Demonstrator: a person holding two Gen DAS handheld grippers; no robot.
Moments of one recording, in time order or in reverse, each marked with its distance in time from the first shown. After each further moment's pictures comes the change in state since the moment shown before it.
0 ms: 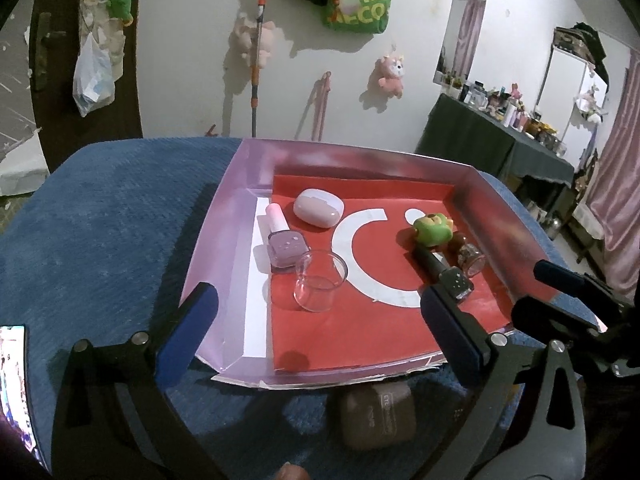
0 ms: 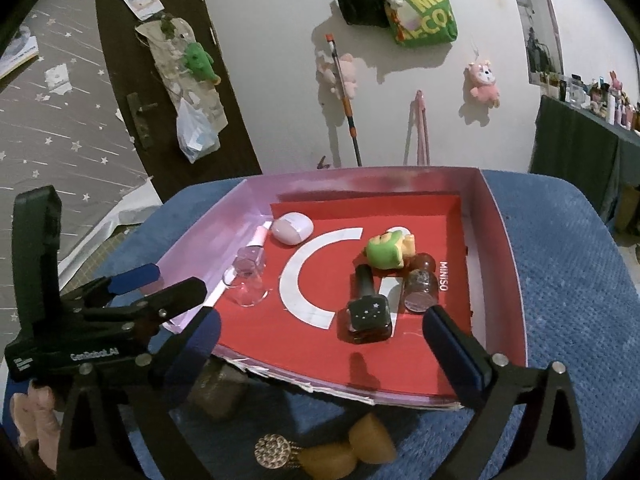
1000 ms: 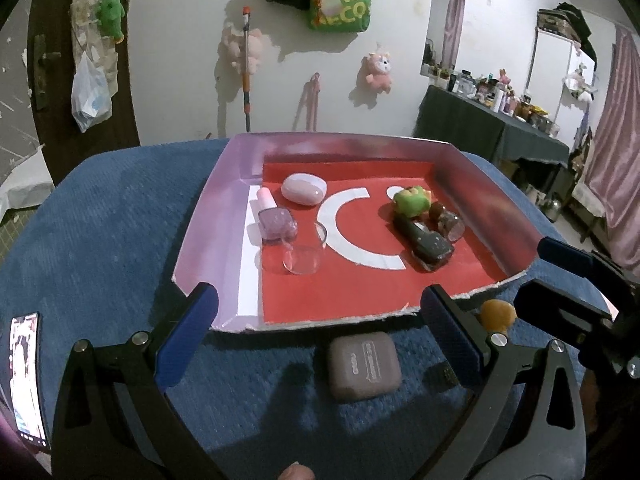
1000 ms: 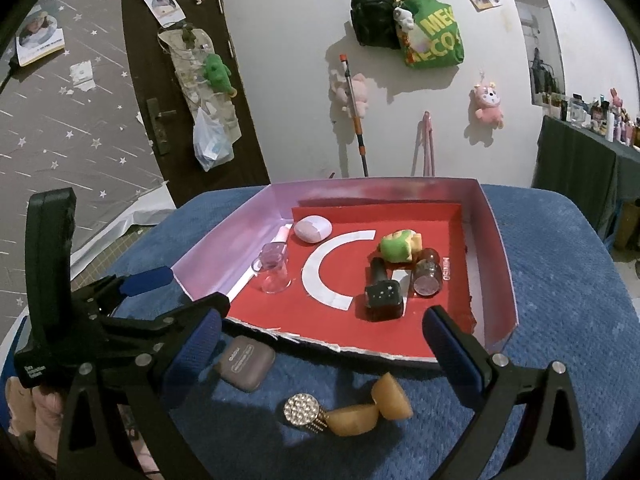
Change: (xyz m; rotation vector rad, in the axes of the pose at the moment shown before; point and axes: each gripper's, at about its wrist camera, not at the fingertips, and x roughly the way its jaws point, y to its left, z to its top) left arm -0.026 -0.017 -0.030 0.070 -0.004 0.005; right arm -0.031 0.018 -0.025 -0.034 -0.063 0.006
